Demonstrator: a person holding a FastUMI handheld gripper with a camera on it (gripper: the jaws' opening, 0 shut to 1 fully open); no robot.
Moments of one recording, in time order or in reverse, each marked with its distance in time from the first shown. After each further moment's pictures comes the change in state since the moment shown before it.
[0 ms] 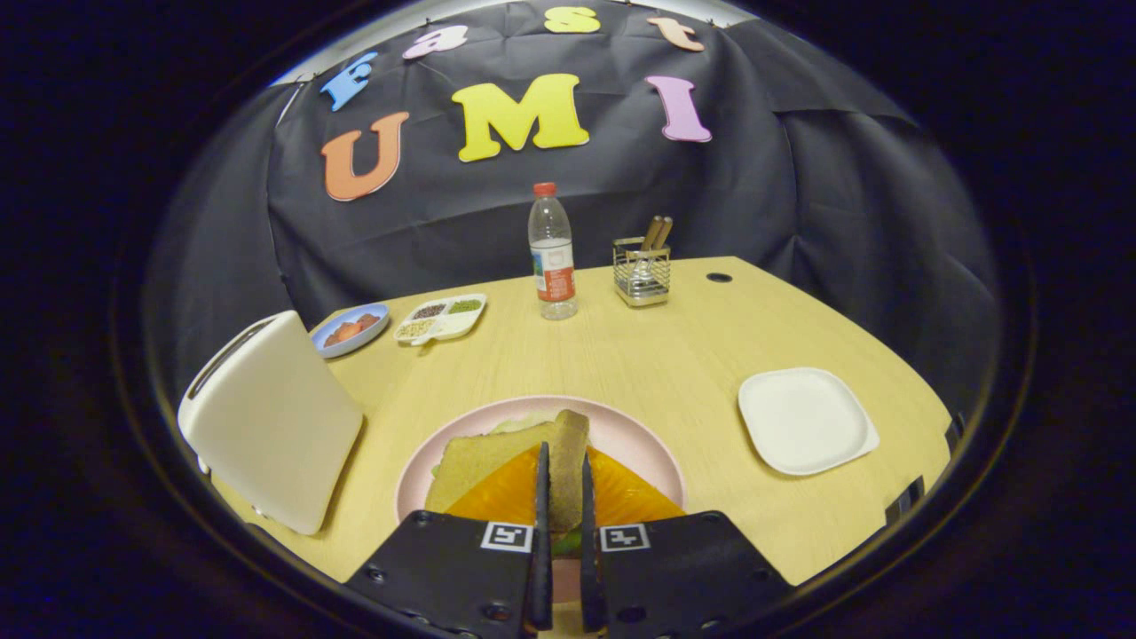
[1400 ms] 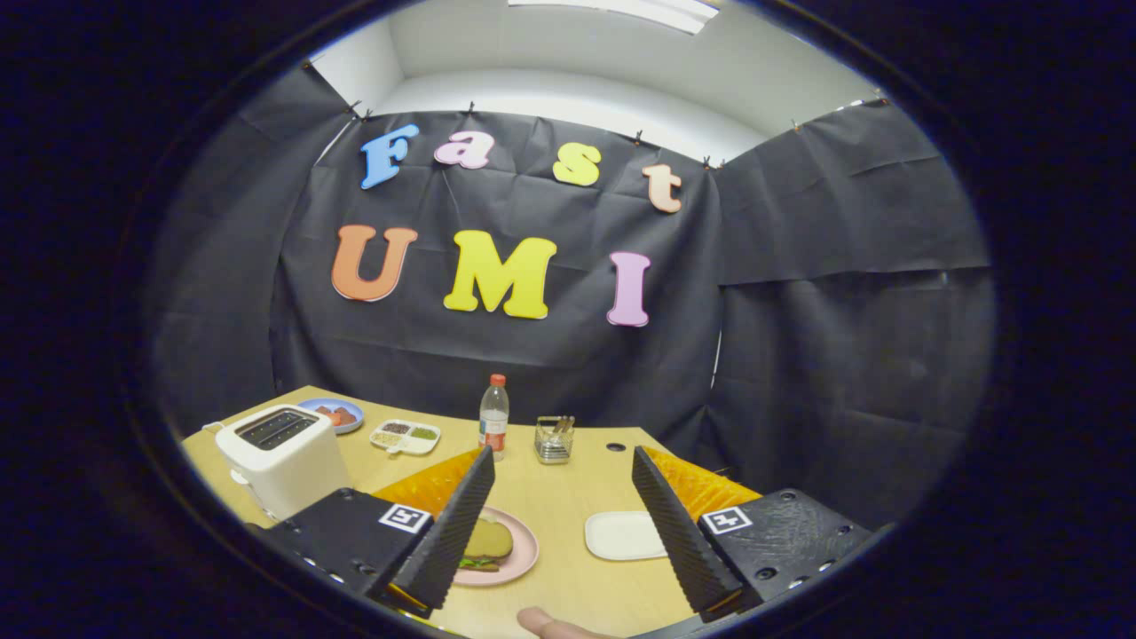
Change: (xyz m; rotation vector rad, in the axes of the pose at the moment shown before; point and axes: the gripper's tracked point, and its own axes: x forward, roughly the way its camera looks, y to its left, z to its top) arm -0.233 -0.036 0.125 -0.183 -0.517 -0.205
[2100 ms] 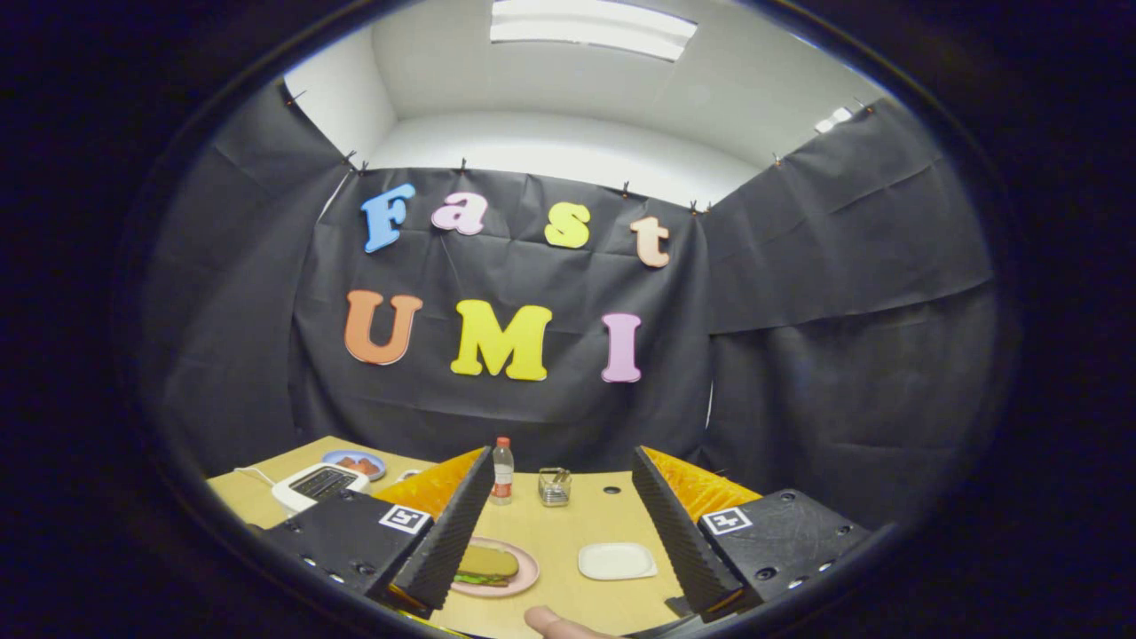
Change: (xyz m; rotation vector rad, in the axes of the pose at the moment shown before) arm -0.074 -0.028 0.093 0.033 -0.142 0.026
